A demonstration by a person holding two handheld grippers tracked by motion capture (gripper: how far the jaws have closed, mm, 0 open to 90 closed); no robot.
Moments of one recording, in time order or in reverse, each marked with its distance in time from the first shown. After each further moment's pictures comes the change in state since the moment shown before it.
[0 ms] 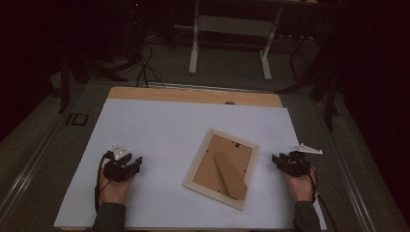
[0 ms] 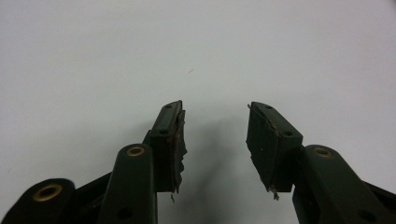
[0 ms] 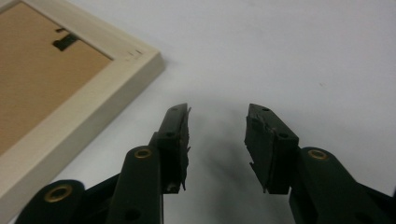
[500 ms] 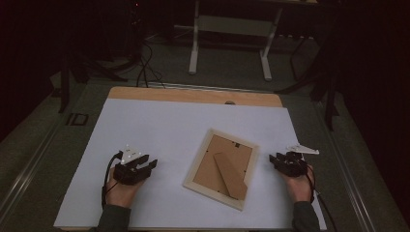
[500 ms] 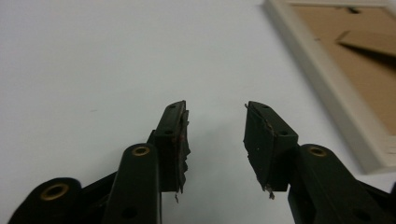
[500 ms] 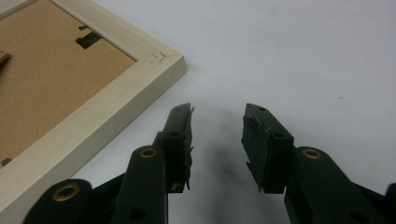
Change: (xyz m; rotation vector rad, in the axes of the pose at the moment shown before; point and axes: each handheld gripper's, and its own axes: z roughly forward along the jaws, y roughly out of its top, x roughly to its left) left arm -0.030 0.012 -0.012 -0.053 -0.243 0.055; right arm 0.009 0.001 0.000 -0.009 0.016 -0.048
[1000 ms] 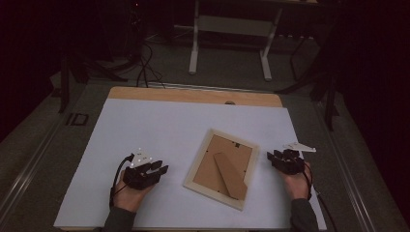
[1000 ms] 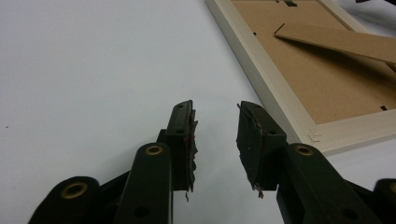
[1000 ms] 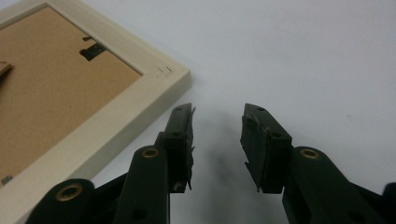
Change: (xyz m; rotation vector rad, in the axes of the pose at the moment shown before) left arm -0.024 0.002 0.006 0.018 -0.127 0.046; right arm 0.007 0.008 0.006 -0.020 -0.005 -0.024
